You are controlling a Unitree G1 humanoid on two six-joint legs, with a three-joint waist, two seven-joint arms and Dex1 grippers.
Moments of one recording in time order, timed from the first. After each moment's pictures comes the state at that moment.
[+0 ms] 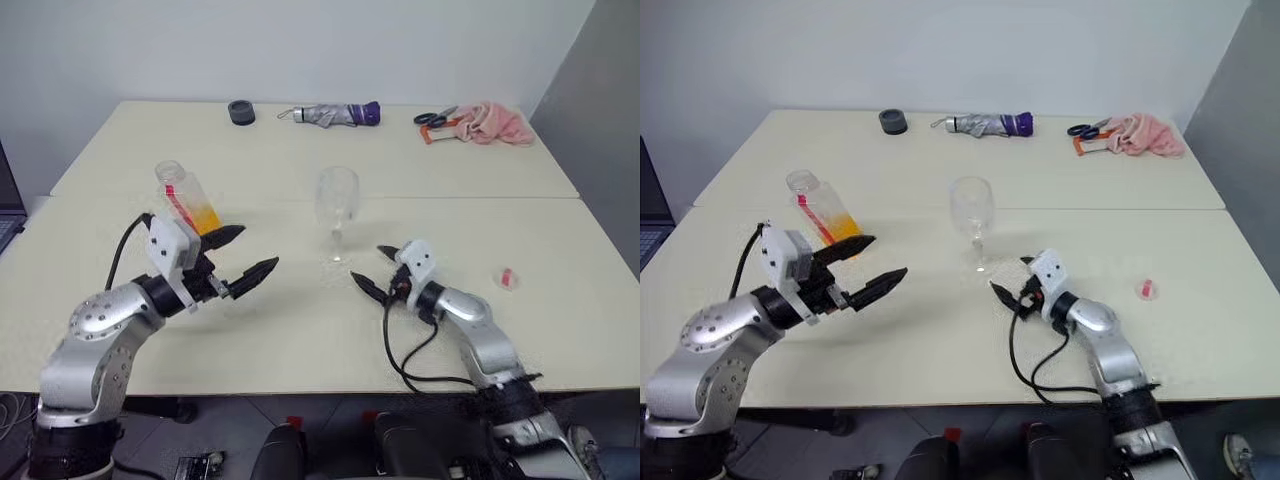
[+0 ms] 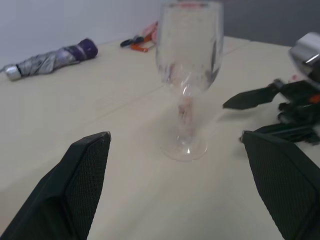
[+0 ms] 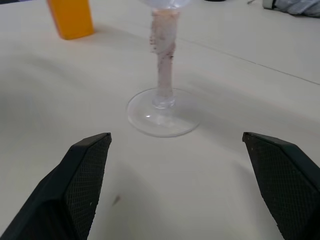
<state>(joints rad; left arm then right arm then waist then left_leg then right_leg) -0.05 0.60 0.24 -0.32 -0.51 0.38 -0.72 -0.27 -0.28 0.15 -0.03 0.14 0.21 0.67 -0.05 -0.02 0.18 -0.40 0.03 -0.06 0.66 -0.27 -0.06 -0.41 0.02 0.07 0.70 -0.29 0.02</state>
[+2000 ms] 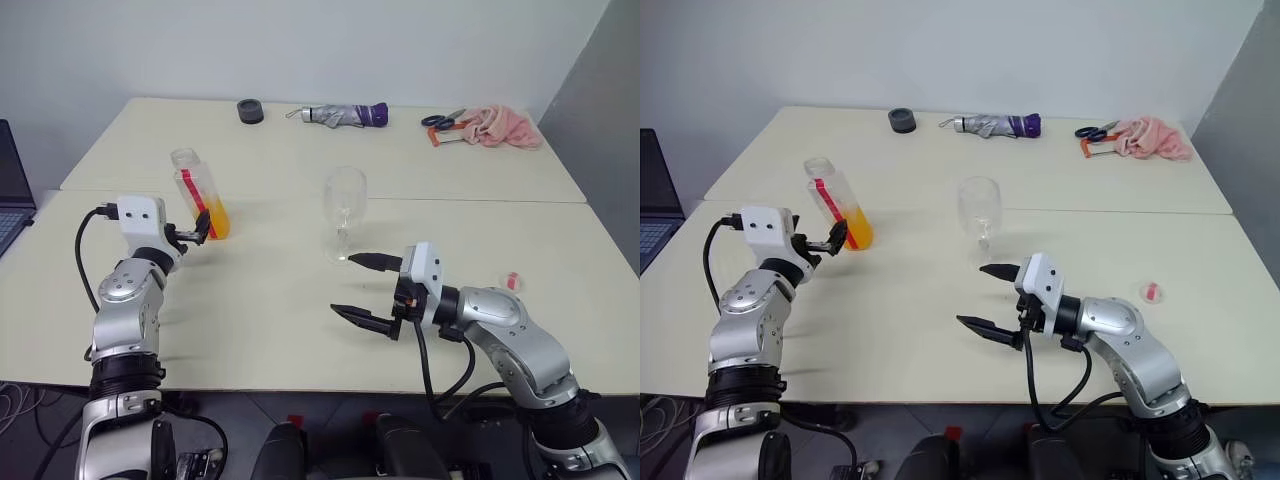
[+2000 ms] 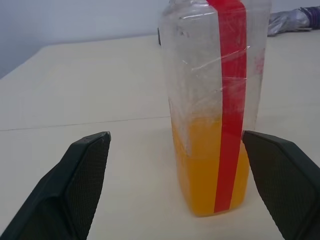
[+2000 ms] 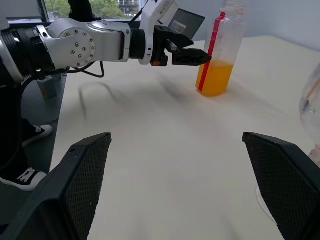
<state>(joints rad) -0.45 0.51 0.31 0.32 -0.21 0.18 -0.33 -0.29 -0.43 0.23 -0.43 0.37 0.42 0.81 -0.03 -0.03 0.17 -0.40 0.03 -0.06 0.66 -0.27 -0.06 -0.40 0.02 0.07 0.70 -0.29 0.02</state>
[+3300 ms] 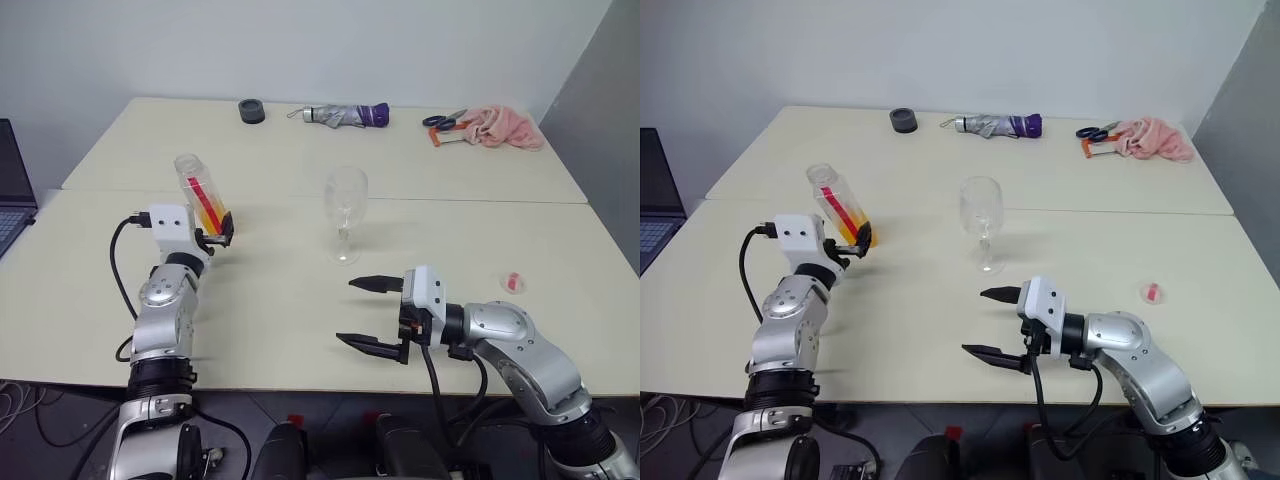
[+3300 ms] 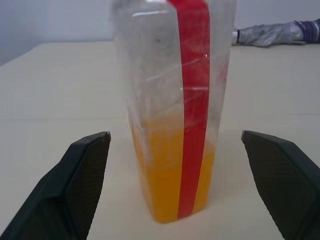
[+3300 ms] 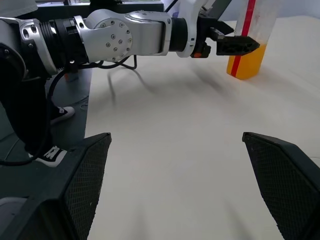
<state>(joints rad) -0.46 0.35 0.26 0.28 -0.17 0.14 -0.17 -0.21 -0.50 0.26 -0.48 0.38 0.42 0.87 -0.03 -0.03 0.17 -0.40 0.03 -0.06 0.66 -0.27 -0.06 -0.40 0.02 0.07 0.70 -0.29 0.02</state>
